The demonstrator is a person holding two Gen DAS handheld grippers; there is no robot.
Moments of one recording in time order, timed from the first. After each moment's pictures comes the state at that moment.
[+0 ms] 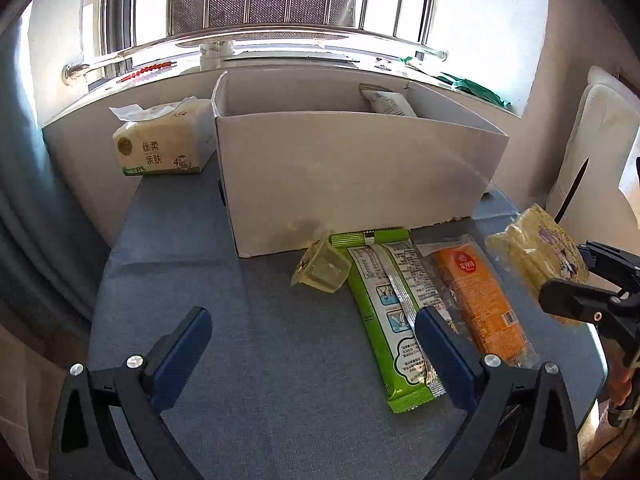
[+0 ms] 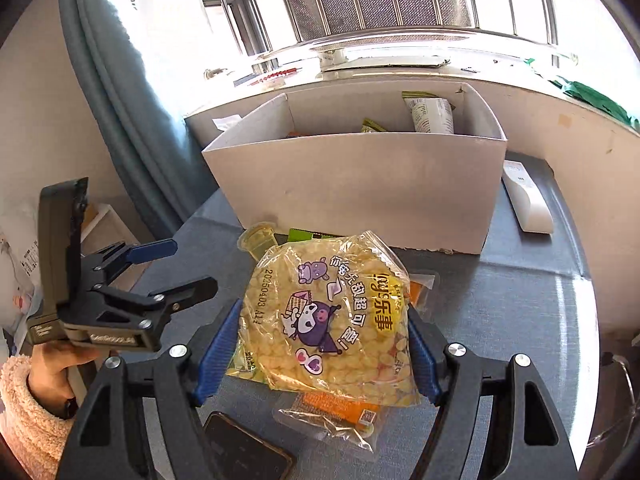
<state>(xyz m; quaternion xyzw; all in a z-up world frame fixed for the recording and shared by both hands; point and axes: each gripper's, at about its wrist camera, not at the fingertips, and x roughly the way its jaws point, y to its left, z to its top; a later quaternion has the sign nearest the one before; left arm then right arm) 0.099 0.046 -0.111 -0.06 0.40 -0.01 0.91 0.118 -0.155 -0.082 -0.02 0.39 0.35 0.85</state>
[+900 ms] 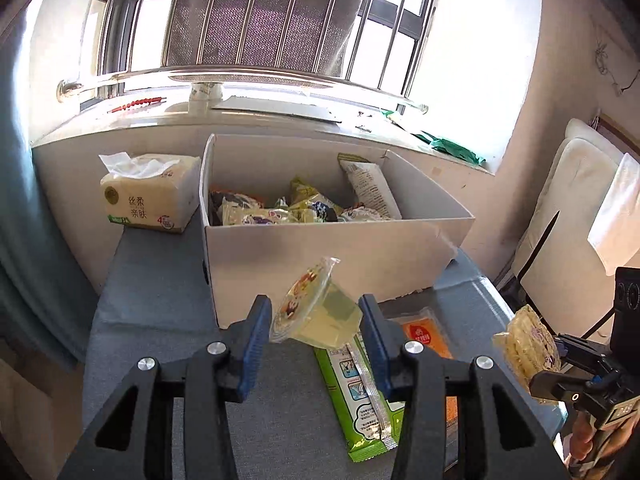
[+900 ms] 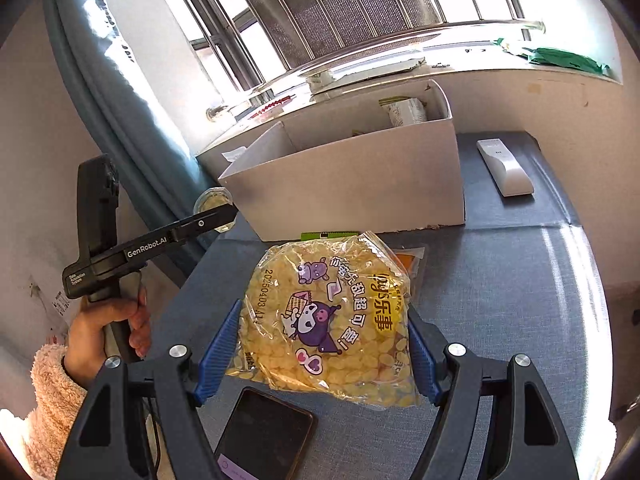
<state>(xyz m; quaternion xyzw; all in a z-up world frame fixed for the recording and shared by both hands) 0.098 0.058 -0.052 -0.10 0.31 -0.05 0.94 0.101 -0.192 -0.077 0.06 0.37 0.36 0.85</state>
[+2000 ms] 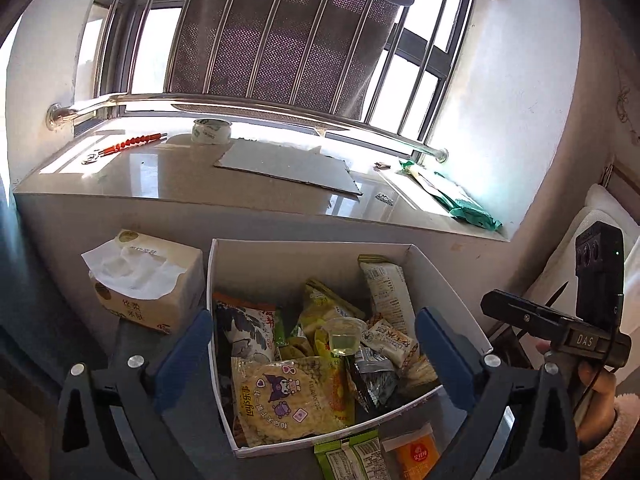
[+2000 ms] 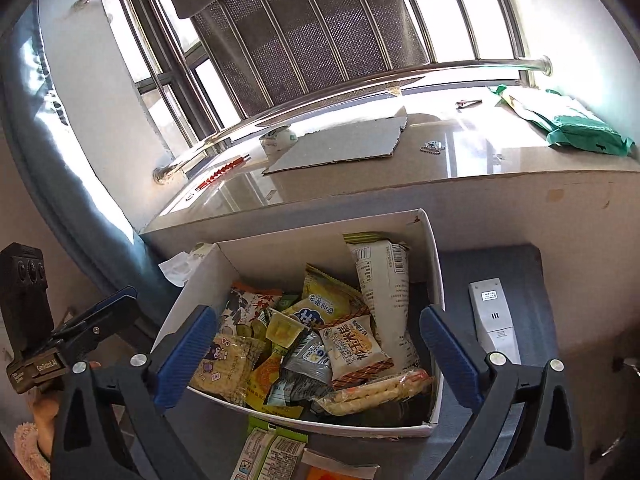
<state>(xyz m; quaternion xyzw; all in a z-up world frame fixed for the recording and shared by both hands) 0.202 0.100 0.013 -0.14 0.29 -0.03 0.95 0.279 -0.142 0.003 0.07 0.35 0.31 0.88</state>
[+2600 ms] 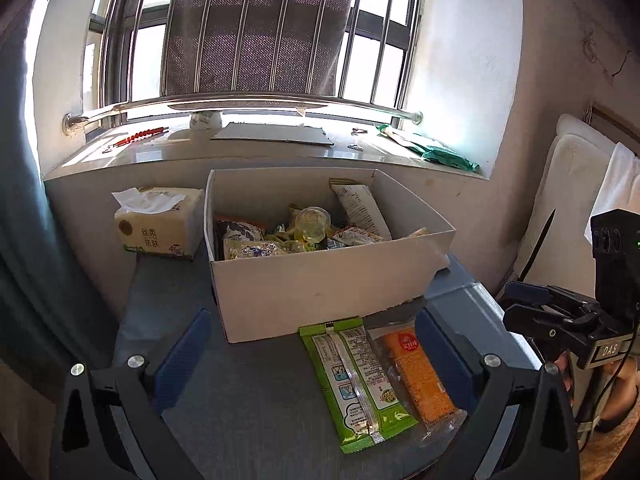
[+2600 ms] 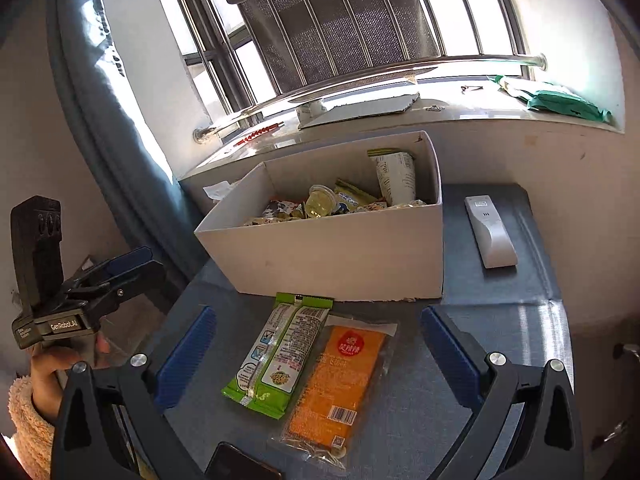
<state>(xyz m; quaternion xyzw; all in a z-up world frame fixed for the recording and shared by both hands) 0.071 0.038 -0.032 -0.07 0.30 -0.03 0.95 0.133 -0.189 -0.050 0.04 0.35 0.34 0.88</state>
